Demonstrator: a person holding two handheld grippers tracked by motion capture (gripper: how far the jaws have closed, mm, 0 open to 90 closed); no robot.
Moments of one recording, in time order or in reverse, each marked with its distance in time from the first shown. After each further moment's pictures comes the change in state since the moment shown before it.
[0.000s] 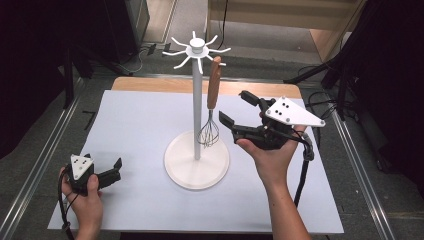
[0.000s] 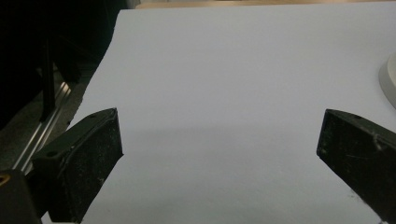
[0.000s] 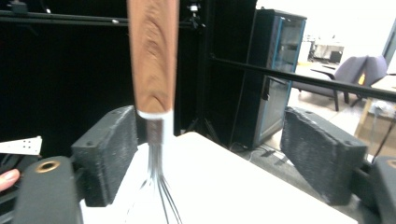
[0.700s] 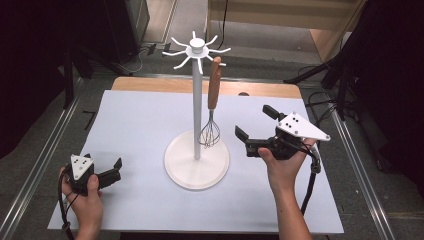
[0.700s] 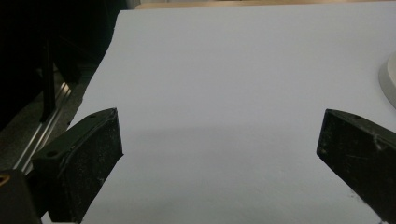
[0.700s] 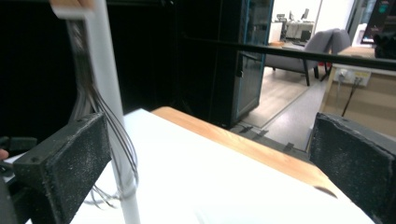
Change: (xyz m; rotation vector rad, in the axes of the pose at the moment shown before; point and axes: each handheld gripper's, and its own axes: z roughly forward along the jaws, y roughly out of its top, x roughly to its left) left arm 0.000 0.000 0.000 0.003 -0.002 0.005; right arm -0.024 -0.050 -0.021 0.059 -0.117 0.045
